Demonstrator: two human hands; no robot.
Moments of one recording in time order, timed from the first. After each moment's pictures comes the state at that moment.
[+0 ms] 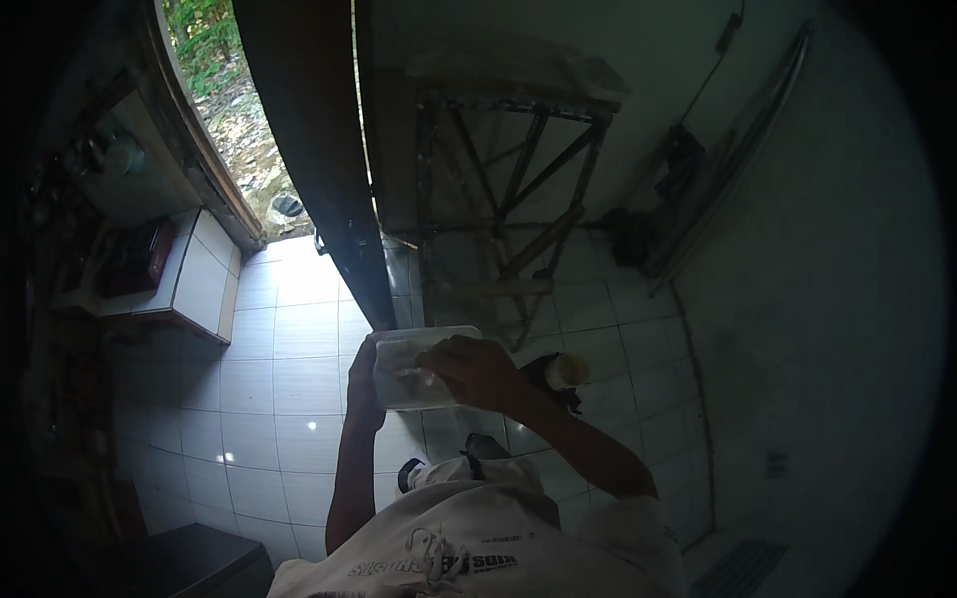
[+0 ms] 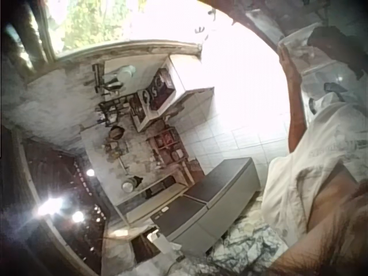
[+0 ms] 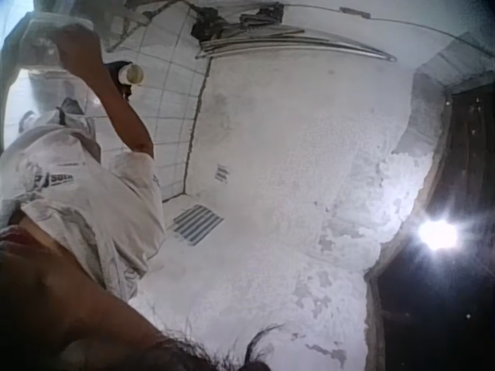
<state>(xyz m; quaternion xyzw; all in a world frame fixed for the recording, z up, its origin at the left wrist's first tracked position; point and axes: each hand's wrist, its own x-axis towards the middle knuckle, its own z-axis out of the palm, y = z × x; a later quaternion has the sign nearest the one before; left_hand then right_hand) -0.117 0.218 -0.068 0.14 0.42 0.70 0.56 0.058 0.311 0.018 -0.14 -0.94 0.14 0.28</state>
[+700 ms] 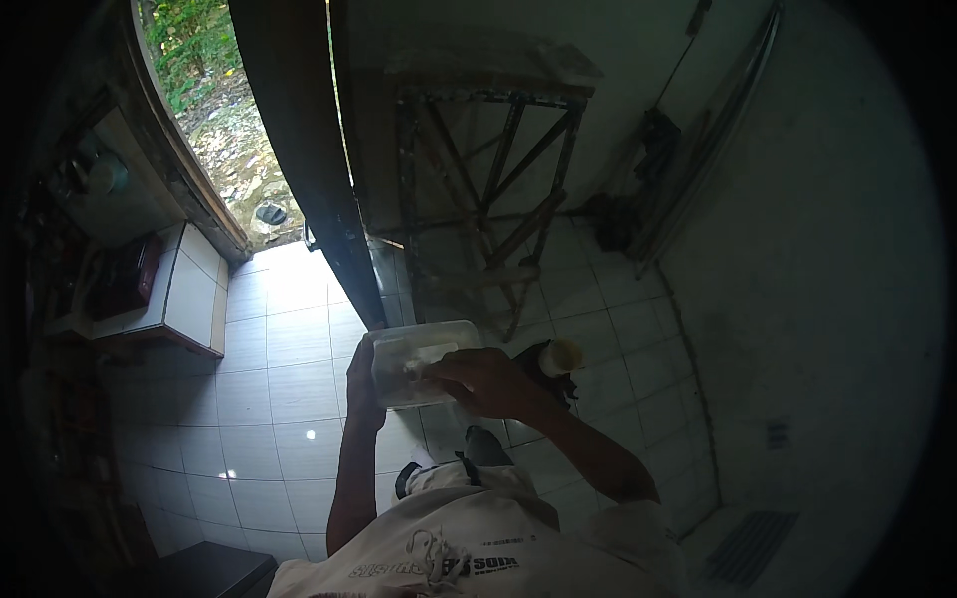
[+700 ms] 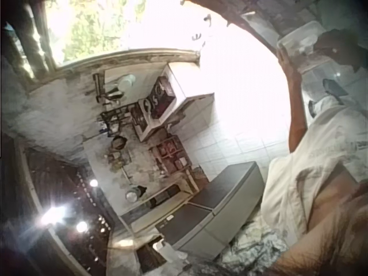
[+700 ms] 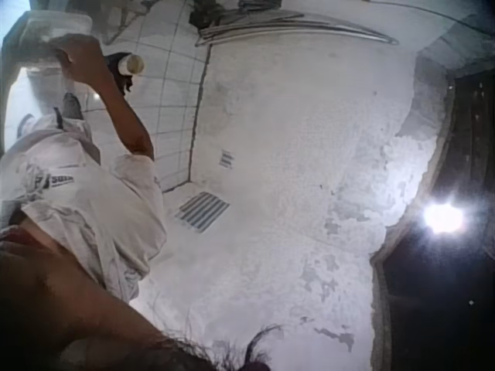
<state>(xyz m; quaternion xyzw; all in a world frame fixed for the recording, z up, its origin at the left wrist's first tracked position) -0.114 0.202 -0.064 0.15 0.43 0.68 0.58 0.079 0.271 0.028 -0.19 -0.92 0.25 0.23</state>
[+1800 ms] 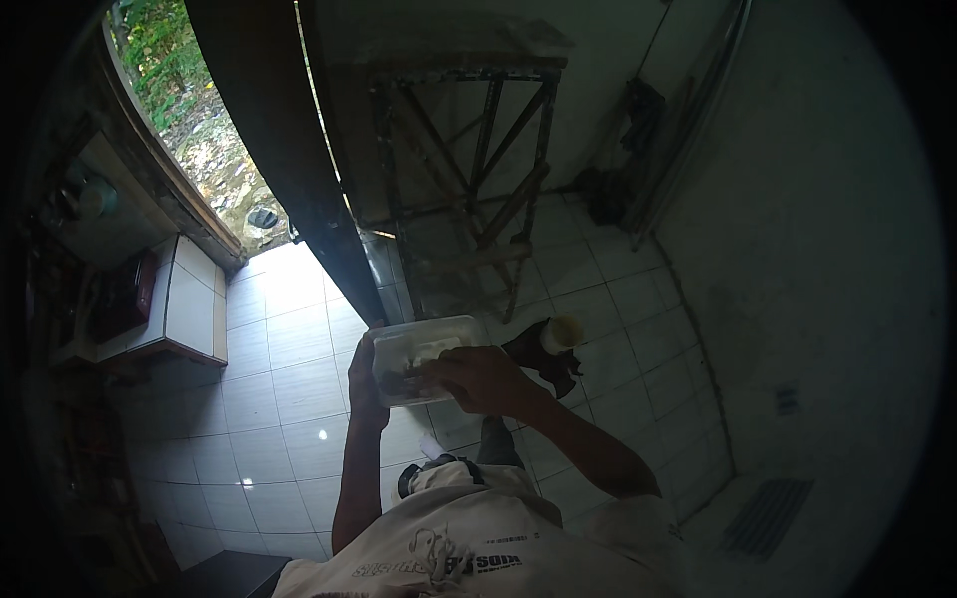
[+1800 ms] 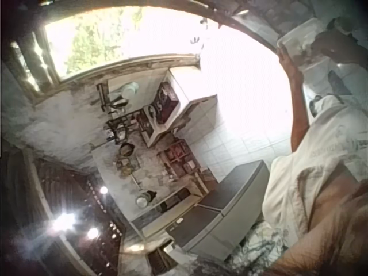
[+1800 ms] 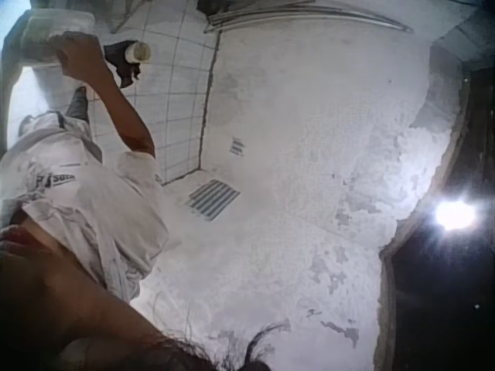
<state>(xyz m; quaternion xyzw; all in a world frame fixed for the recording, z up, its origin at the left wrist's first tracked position) -0.091 0.192 -0.071 0.16 0.46 0.67 0.56 0.100 0.249 0.011 -0.22 -0.94 0.18 0.19</state>
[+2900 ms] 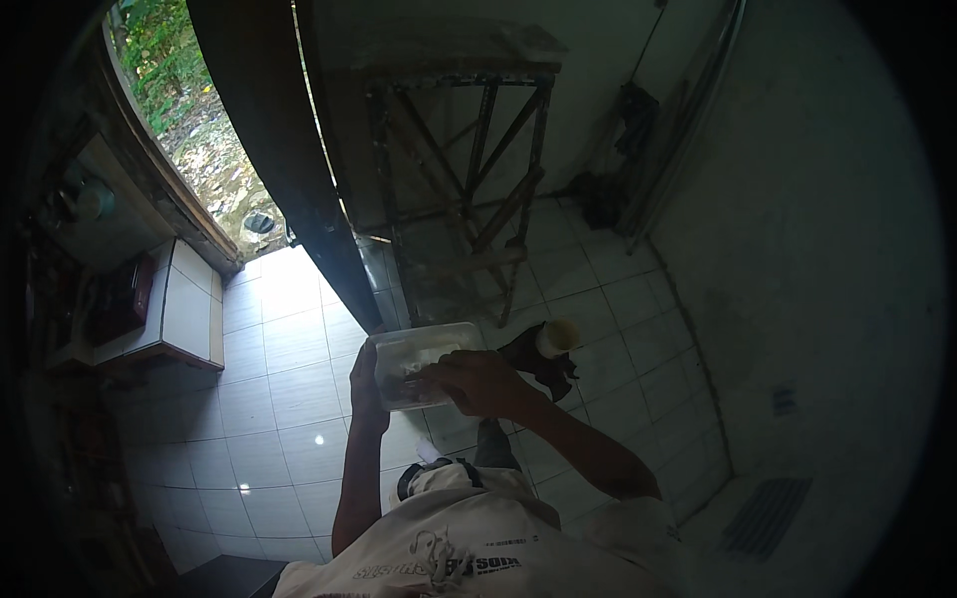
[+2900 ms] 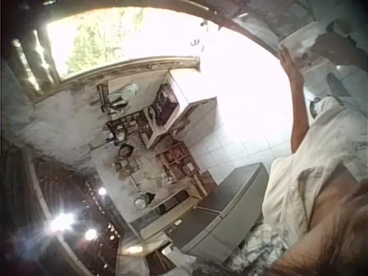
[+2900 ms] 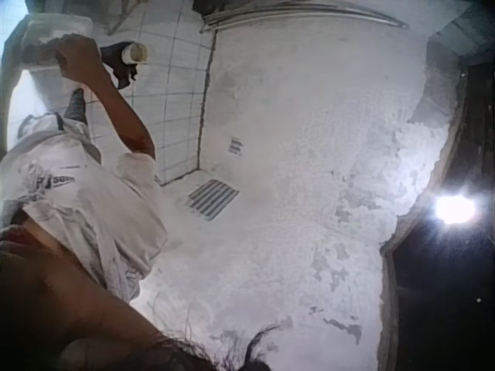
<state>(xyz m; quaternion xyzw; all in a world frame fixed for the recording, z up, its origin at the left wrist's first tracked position) -0.085 0.192 -0.078 0.20 0.47 0.67 0.54 0.105 0.250 0.001 -0.21 -0.94 0.17 0.21</state>
